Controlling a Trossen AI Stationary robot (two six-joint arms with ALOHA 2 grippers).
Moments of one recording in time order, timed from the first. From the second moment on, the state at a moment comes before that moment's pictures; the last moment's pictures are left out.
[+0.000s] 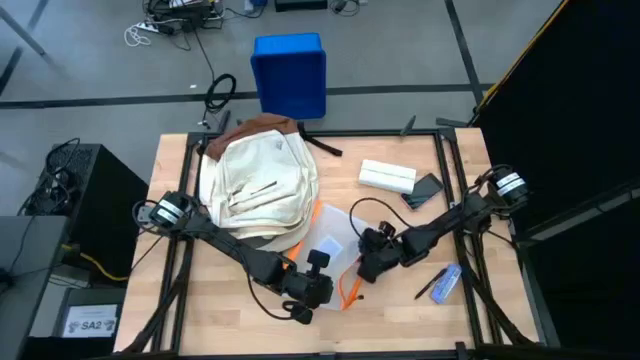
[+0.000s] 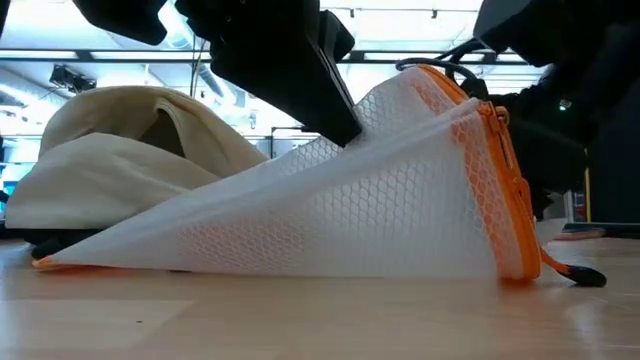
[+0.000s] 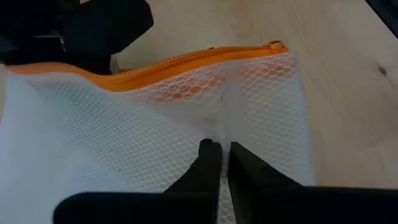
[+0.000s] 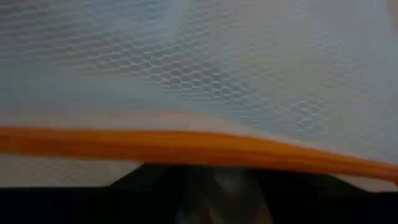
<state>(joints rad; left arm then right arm) -0.48 1.93 1.38 -0.33 -0.29 0.01 0.43 1.71 0.77 -0.20 0.42 0.80</state>
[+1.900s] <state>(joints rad) -0.50 1.93 1.34 -0.10 -0.41 0.10 0.63 1.72 0.96 -0.33 0.59 0.77</state>
